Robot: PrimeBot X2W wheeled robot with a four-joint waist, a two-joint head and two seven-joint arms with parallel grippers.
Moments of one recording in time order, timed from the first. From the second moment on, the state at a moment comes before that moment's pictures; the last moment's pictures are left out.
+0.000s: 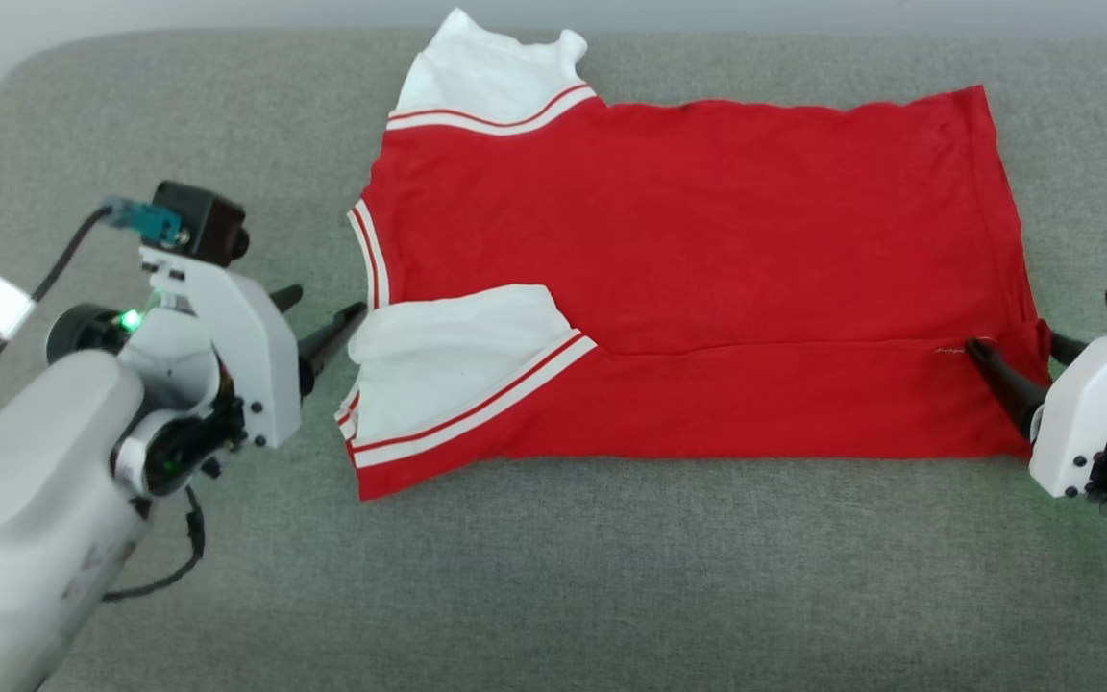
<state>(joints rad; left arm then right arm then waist) -0.88 0.66 -0.84 0.45 -1.07 -0.06 0.34 -0.49 -0.46 0.20 0.30 0.56 0.13 0.51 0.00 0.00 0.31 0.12</state>
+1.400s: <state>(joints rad) -0.56 0.80 -0.82 0.20 -1.23 0.15 0.40 -0.13 -0.19 -0.17 -0.27 0.39 0.13 0.27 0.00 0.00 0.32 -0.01</state>
